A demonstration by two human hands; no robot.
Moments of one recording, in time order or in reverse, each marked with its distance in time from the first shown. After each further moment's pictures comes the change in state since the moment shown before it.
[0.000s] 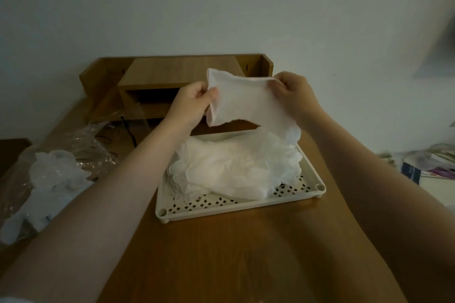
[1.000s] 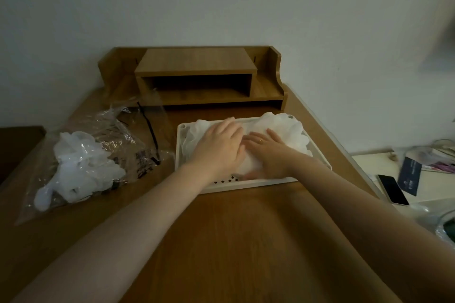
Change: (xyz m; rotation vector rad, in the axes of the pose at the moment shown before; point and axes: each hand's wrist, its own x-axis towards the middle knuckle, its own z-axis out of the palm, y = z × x) left_hand -0.089 -0.049 0.018 1.115 -0.312 0.421; right_hand -0.095 0.034 0.064 -0.701 -0.682 -0.351
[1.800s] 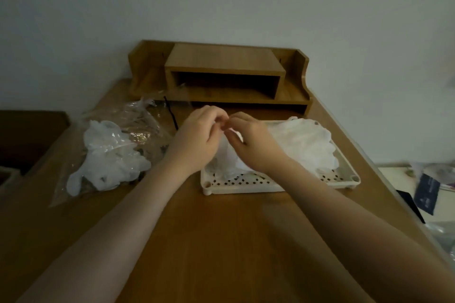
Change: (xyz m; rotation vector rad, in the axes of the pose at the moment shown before) left_hand -0.048 -0.055 -0.040 -0.467 0.391 -0.170; right_hand 0.031 -0.093 -0.030 0.398 0.467 -0.165
